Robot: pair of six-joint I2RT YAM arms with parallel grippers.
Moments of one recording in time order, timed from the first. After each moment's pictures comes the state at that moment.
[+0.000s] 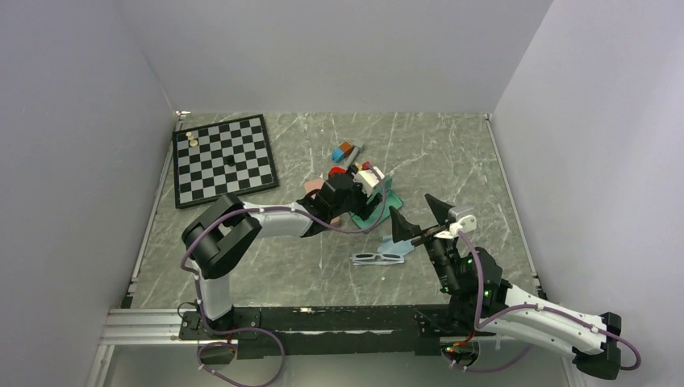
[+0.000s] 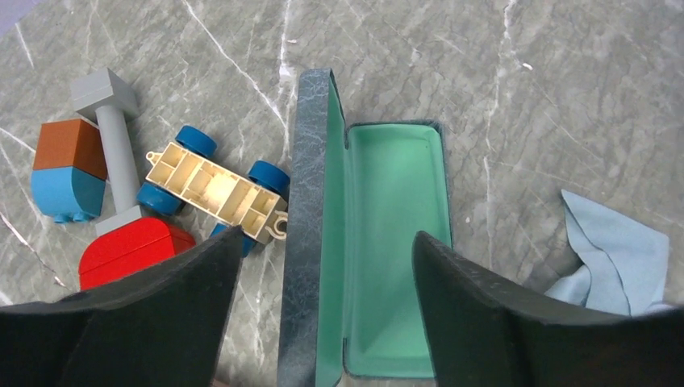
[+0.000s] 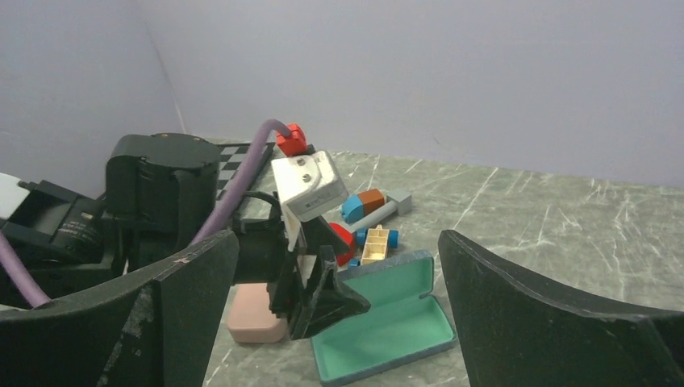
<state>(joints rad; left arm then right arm) -0.87 1.86 1.04 0.49 -0.02 0.13 1.15 0.36 0.31 0.42 0.73 -0.15</state>
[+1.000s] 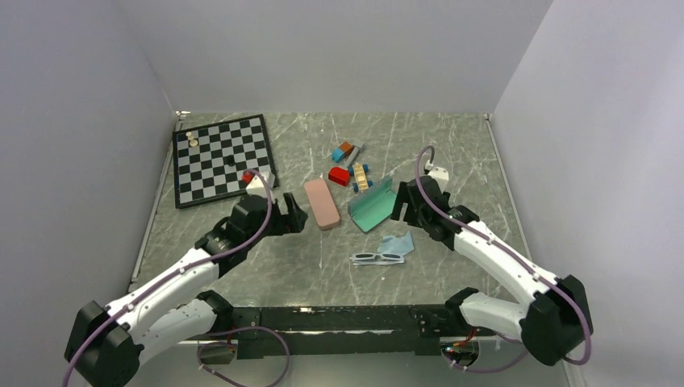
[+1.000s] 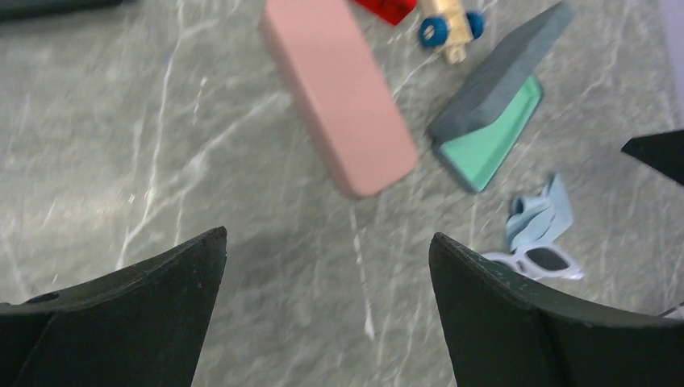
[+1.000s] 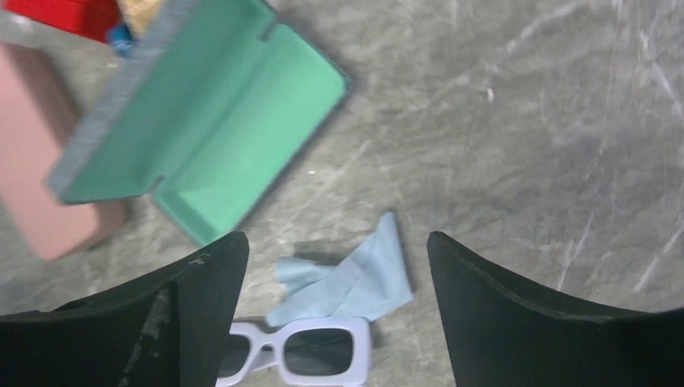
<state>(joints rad) -0.62 0.95 0.59 -0.10 -0.15 -0.59 0.56 1.07 0.75 -0.47 0.38 0.62</state>
